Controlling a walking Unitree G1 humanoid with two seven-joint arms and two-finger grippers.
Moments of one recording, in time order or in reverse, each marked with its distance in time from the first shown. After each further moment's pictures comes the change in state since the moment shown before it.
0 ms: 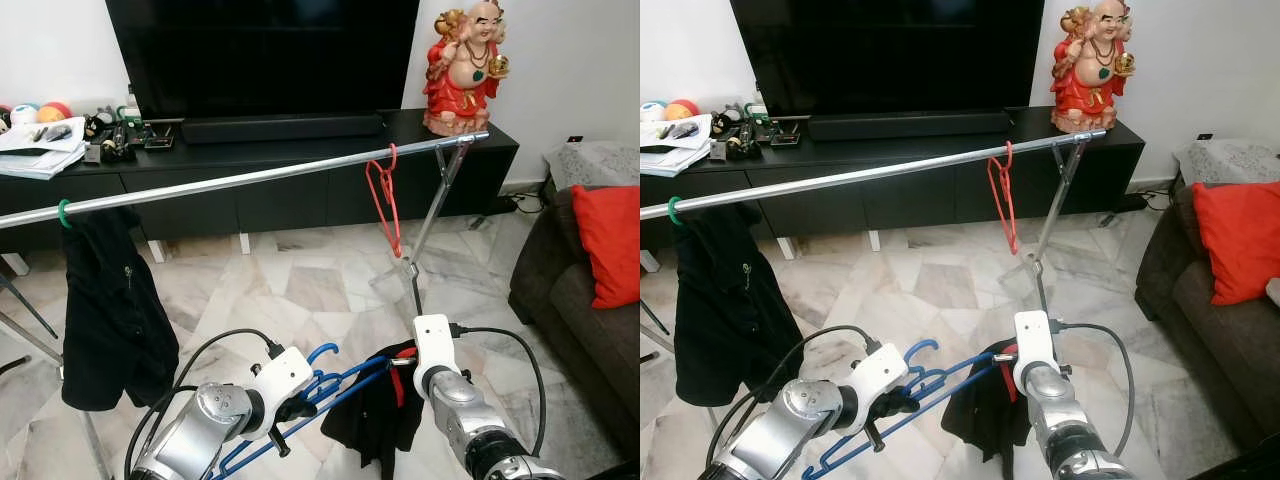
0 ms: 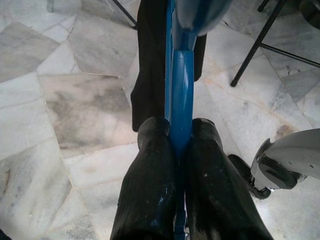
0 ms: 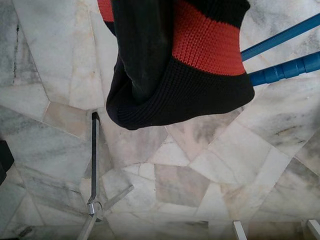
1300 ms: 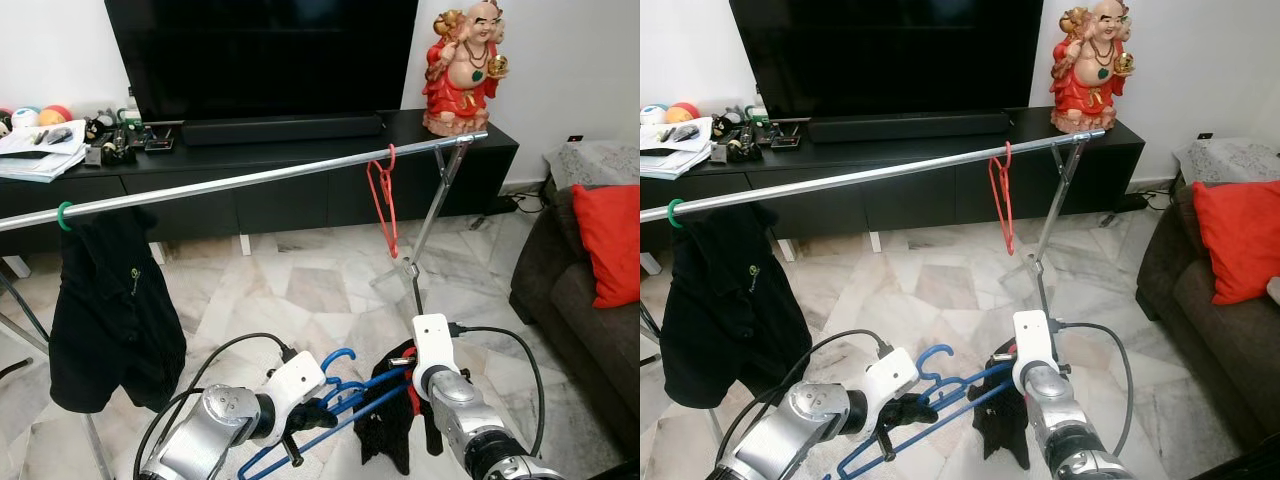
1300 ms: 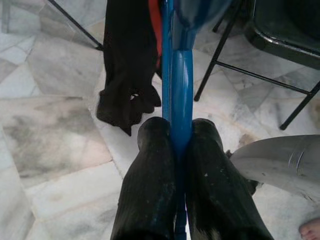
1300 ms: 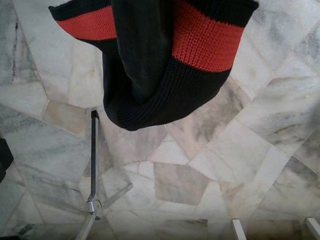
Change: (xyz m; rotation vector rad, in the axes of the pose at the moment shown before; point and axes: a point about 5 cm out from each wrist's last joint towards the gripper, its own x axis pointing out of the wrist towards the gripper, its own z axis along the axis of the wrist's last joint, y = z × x) left arm 0.000 -0.016 0.012 -0.017 -0.080 -0.158; right arm 0.000 0.001 0.001 -0.004 -0.004 0.001
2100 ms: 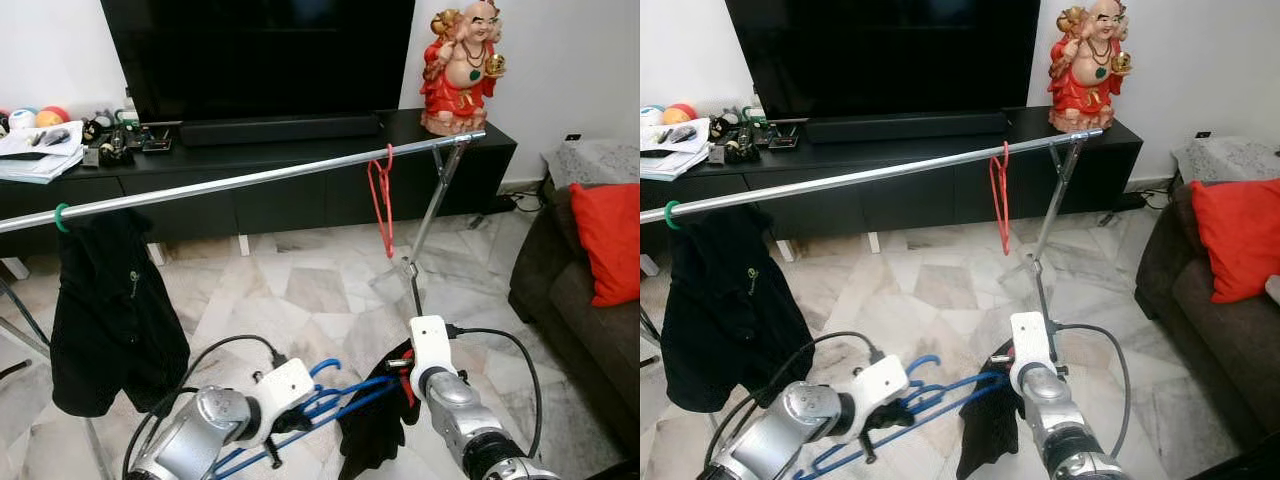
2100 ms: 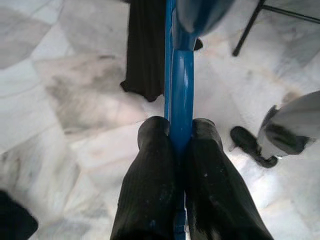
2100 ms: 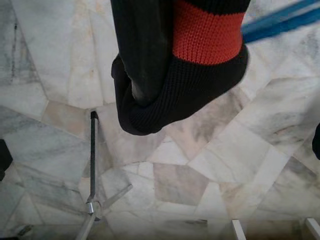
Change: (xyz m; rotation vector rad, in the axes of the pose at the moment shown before) left arm -0.006 0.016 -0.025 0.083 0.177 0.126; right arm 0.000 -0.001 -0.001 -0.003 0.000 -0.004
